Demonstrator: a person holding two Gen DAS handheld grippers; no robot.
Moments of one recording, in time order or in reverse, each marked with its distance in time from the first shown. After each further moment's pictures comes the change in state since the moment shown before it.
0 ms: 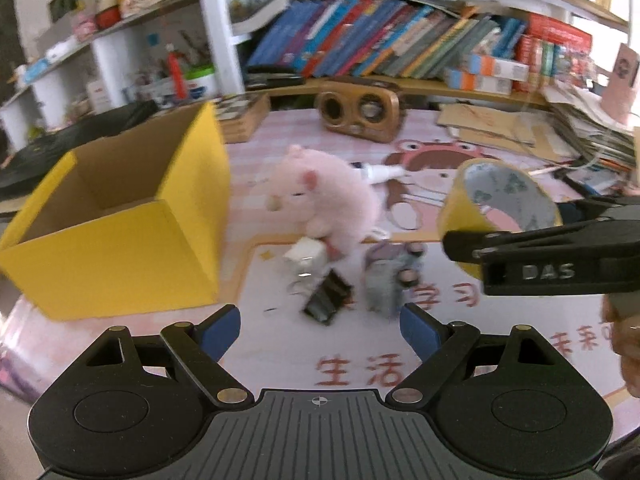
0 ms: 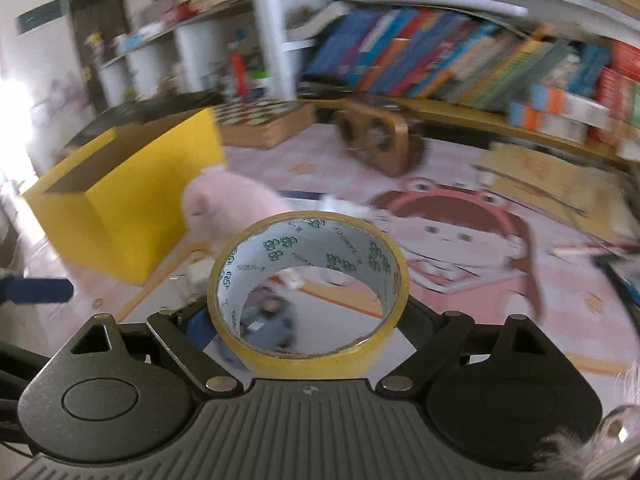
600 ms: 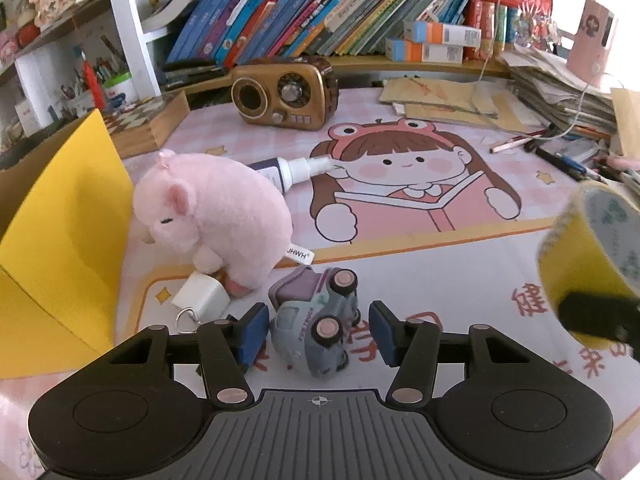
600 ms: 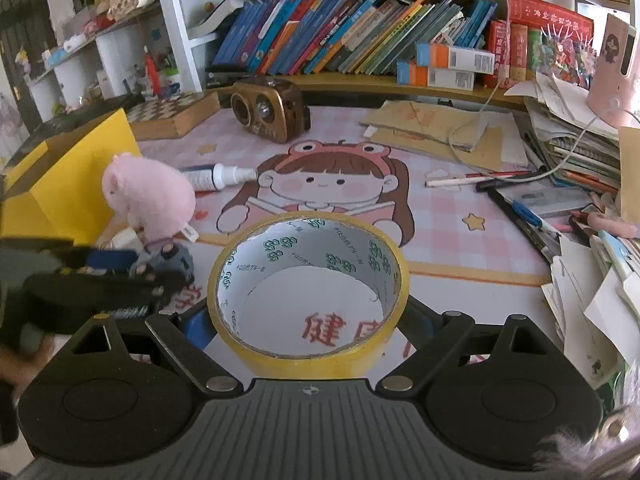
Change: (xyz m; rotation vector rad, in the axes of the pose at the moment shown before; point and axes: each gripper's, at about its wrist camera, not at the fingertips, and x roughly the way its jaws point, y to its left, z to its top) left arm 0.074 -0.042 0.019 0.095 0.034 -0.099; right arm -0.056 -0.049 -0.036 0.116 0.054 -0.165
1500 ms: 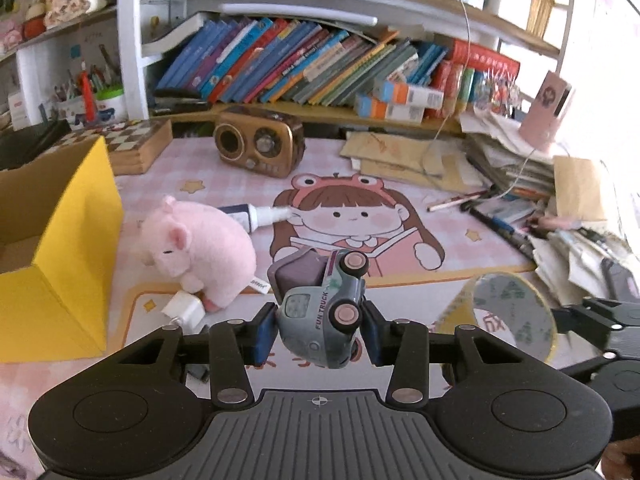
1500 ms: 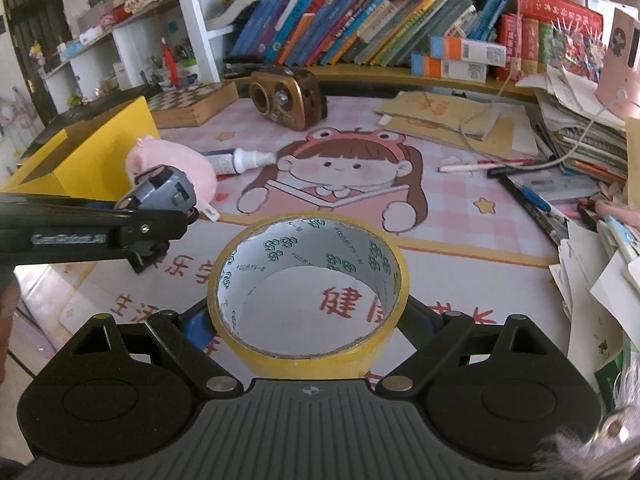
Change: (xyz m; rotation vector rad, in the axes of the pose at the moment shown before) left arm -0.076 0.006 0.008 -0.101 -0.102 -0.150; right arm -0.013 0.006 -0.011 -0.010 0.014 0.051
